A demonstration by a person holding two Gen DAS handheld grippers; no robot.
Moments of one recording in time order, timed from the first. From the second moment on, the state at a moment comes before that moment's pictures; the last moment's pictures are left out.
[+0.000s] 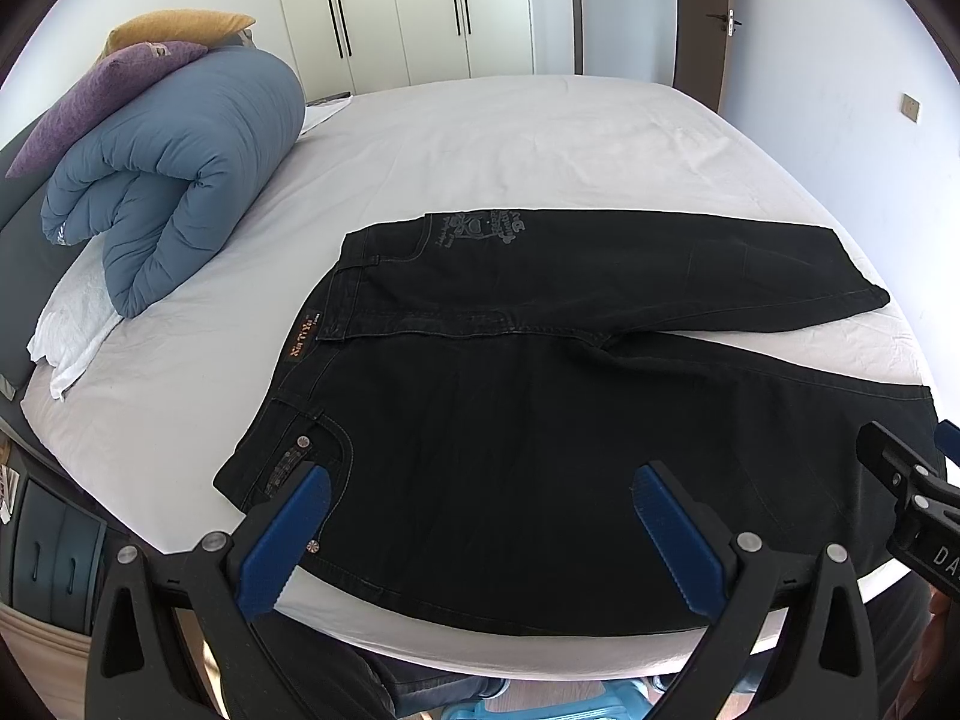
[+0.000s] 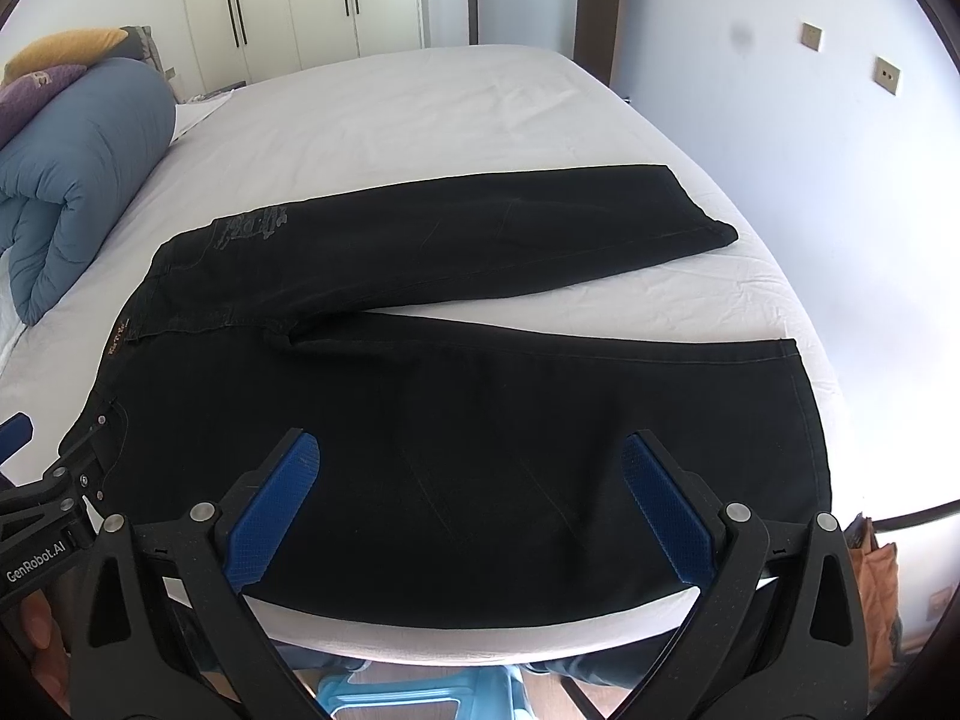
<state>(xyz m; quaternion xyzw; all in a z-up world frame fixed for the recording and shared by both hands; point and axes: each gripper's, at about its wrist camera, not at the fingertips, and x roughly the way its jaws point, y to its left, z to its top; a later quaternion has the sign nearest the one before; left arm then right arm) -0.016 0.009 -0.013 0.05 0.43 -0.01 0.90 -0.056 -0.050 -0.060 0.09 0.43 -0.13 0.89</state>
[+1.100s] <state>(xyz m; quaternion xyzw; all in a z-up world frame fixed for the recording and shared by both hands) -0.015 0.009 -0.012 0.05 0.44 -0.01 0.90 -0.051 -0.044 -0.061 0.08 0.43 -0.12 0.89</state>
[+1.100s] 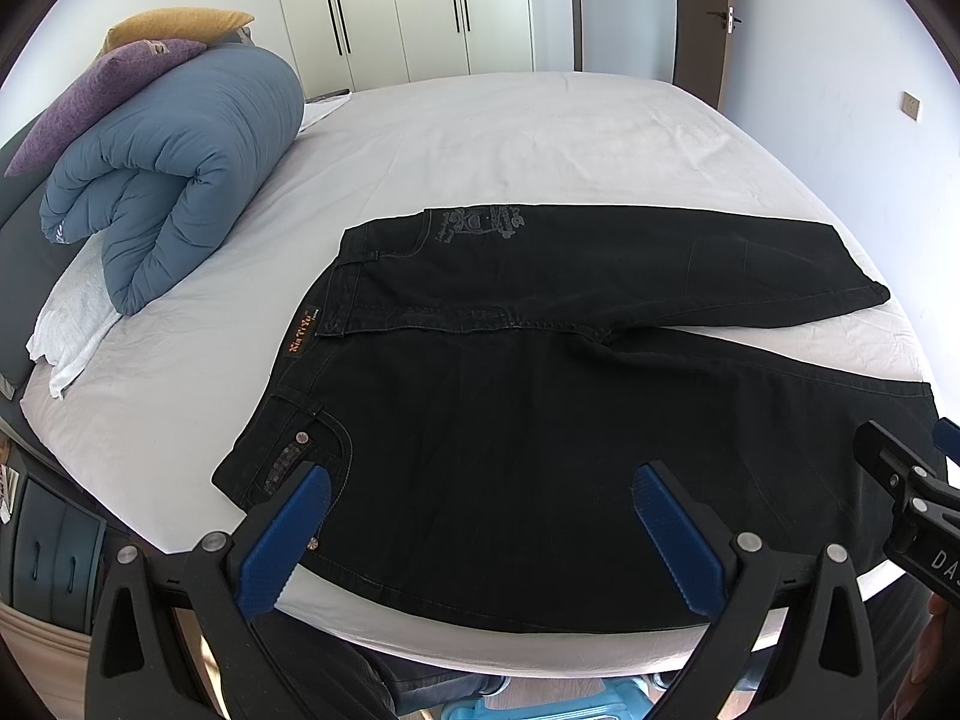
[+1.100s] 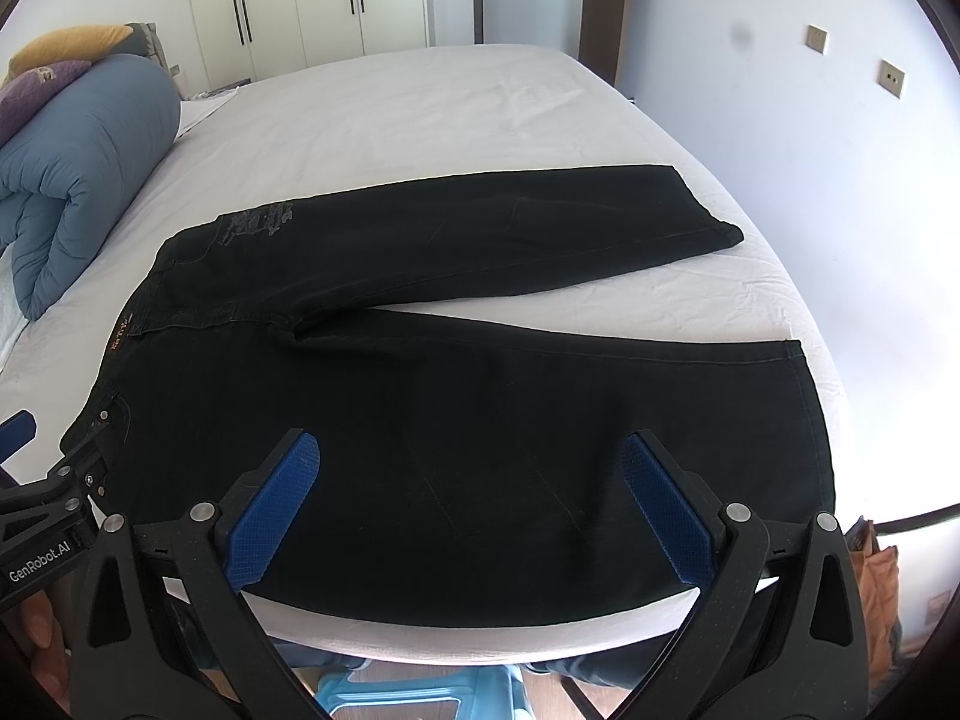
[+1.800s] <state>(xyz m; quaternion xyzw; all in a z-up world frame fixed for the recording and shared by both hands) 0.002 0.023 -0.016 0.04 0.44 -0.04 0.90 -0.031 -0.041 -0.065 0.07 0.44 -0.09 0.89</state>
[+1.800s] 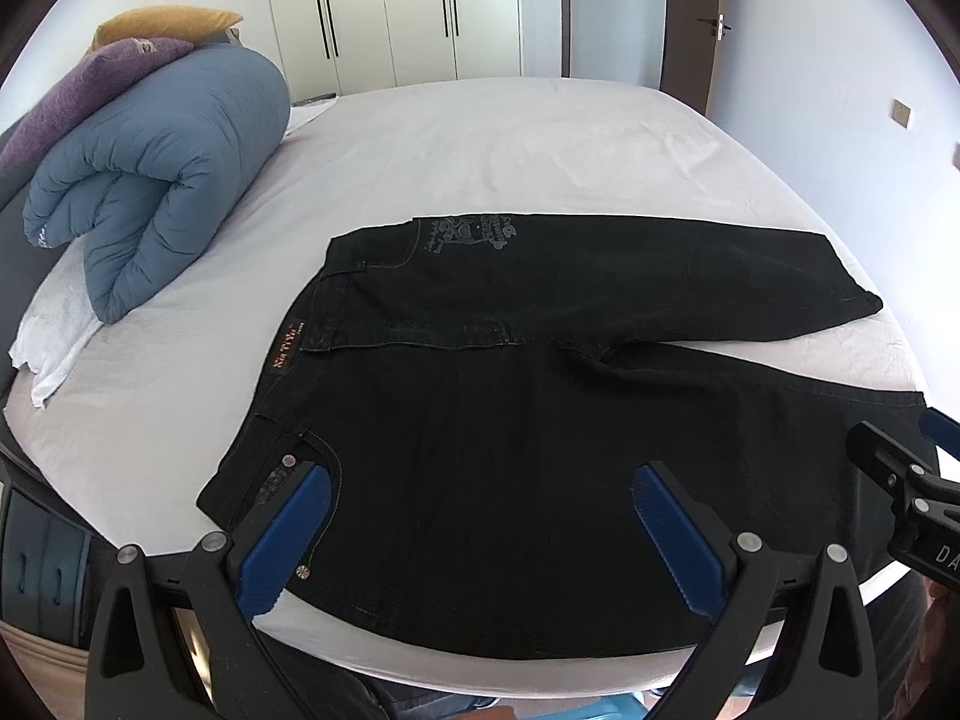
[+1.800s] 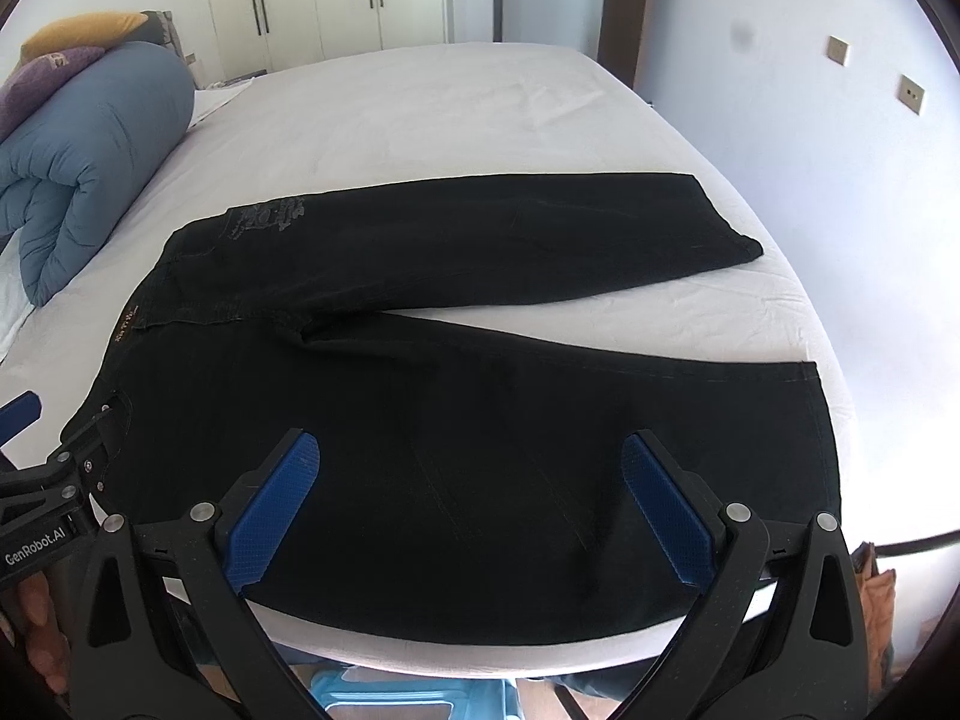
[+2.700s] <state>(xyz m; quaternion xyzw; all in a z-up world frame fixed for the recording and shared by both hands) 0.378 0.064 -0.102 0.22 0.53 -0.24 0.78 0.310 -0.032 -0.082 -0.08 0.43 0.27 0.86</state>
